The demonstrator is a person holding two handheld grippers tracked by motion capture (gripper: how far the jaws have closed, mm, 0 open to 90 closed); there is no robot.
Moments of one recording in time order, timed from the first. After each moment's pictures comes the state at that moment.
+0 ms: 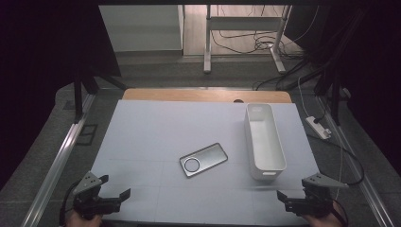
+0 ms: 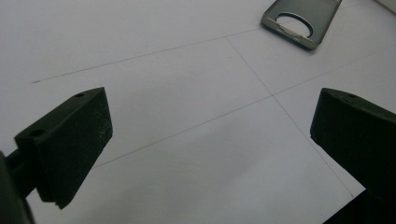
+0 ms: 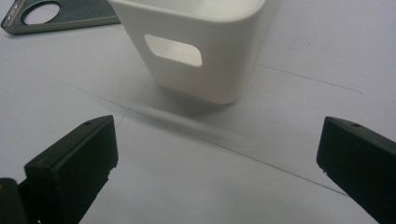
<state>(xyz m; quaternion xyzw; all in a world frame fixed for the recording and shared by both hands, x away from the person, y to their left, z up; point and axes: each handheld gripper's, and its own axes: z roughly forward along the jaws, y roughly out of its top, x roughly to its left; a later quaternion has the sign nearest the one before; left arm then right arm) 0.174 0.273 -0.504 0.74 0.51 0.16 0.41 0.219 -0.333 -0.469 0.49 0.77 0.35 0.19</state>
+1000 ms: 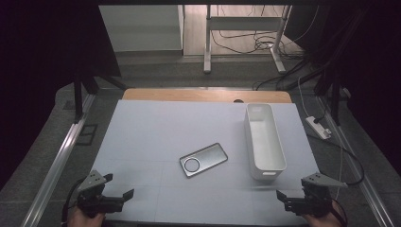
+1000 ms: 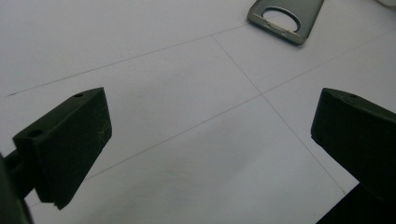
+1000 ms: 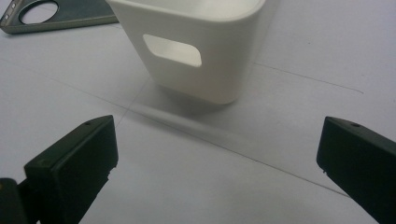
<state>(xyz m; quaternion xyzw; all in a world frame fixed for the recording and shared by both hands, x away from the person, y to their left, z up) 0.182 0.266 -0.502 0.76 0.48 0.15 0.40 0.221 -0.332 -0.469 0.49 0.77 0.35 0.19</state>
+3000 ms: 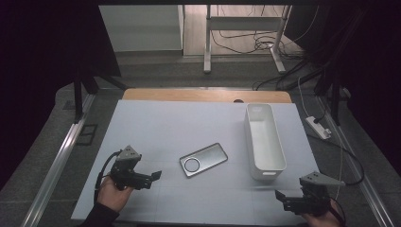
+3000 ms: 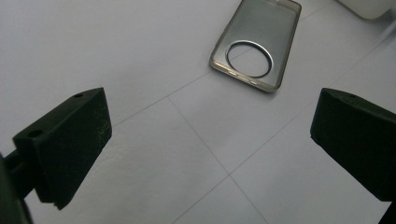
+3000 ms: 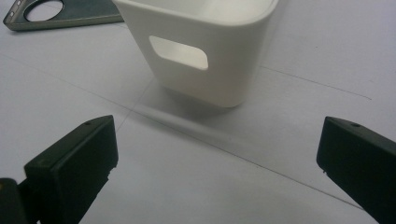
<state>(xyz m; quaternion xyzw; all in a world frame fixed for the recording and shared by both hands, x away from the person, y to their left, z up) 0.255 0.199 -0.476 0.80 0.44 0.11 0.39 0.224 -0.330 -0.470 0.49 0.78 0.35 0.18</state>
